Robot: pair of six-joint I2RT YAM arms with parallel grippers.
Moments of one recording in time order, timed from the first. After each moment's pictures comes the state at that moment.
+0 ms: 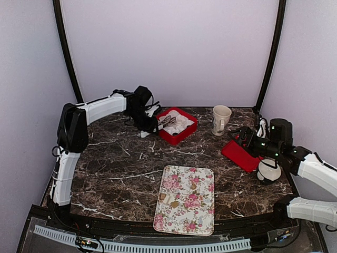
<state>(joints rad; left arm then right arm) -0.53 2.31 2.07 -0.90 0.27 -0.05 0.39 0.85 0.53 -0.09 -0.24 0.76</state>
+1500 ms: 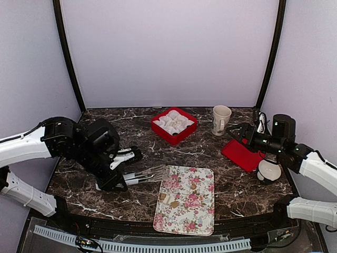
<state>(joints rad) -1.08 1.20 1.13 -1.09 0.15 -0.12 0.39 0.85 0.57 -0.07 -0.36 0.71</state>
